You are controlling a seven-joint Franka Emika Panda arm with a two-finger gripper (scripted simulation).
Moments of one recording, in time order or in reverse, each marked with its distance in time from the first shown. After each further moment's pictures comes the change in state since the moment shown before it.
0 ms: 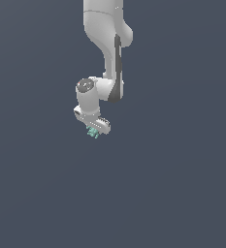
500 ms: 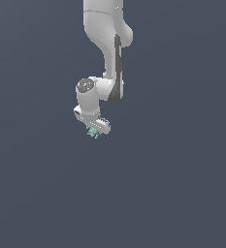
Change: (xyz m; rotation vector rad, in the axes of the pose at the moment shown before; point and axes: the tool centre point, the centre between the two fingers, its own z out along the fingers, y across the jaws) arm 0.000 0.000 0.000 0.000 0.000 0.000
